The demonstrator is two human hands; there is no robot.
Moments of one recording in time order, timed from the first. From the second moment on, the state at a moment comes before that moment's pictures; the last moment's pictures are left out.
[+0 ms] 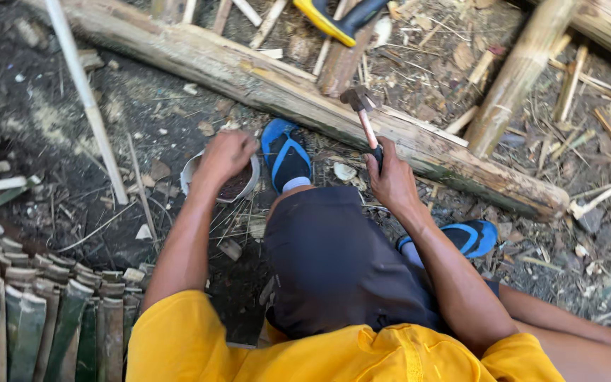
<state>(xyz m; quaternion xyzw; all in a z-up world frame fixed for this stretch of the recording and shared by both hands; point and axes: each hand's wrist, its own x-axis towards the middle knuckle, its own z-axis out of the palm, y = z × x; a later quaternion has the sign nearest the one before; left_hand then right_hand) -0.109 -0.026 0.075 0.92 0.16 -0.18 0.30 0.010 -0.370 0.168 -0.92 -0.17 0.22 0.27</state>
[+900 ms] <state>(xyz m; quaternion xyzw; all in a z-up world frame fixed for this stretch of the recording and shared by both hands) -0.029 -0.054 0.107 0.80 0.17 0.01 0.58 -0.018 -0.368 0.178 -0.92 -0.13 0.27 0.27</state>
